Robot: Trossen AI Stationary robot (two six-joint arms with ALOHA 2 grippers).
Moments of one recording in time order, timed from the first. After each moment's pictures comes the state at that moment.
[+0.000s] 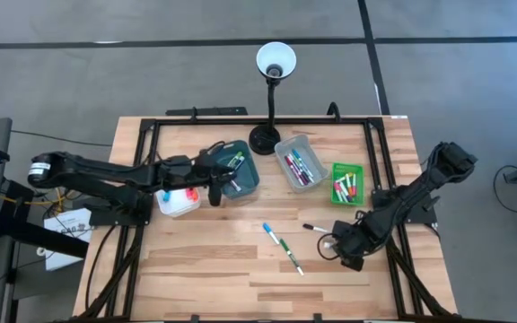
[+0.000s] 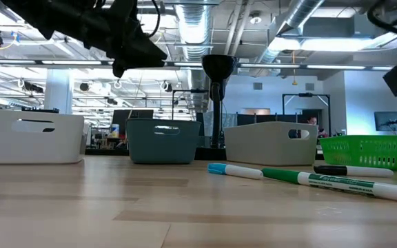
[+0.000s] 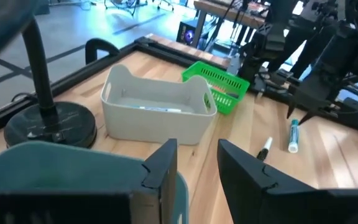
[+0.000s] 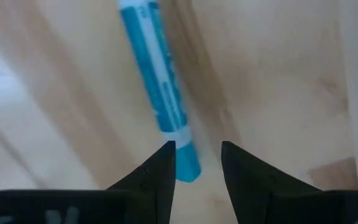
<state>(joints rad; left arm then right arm) 0.03 1.11 0.53 0.32 -0.22 -0.24 0.66 1.43 0.74 -0.87 -0.09 1.02</state>
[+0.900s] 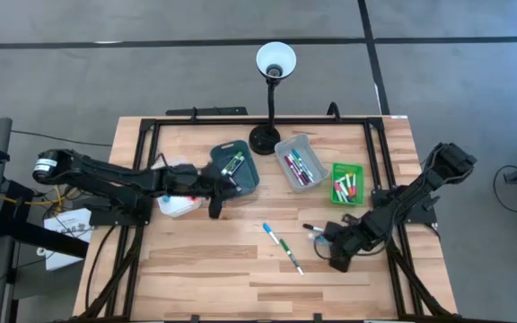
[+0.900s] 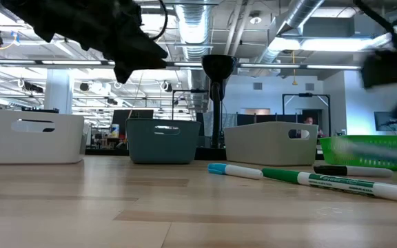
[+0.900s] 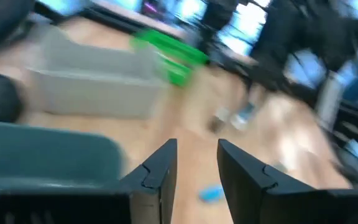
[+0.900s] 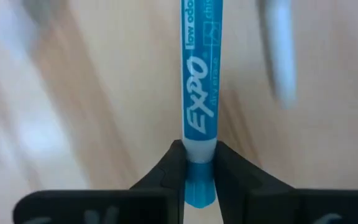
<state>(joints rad) -0.05 1.18 0.53 0.34 -0.10 -0.30 0.64 1.44 0.65 -0.52 0.08 1.01</state>
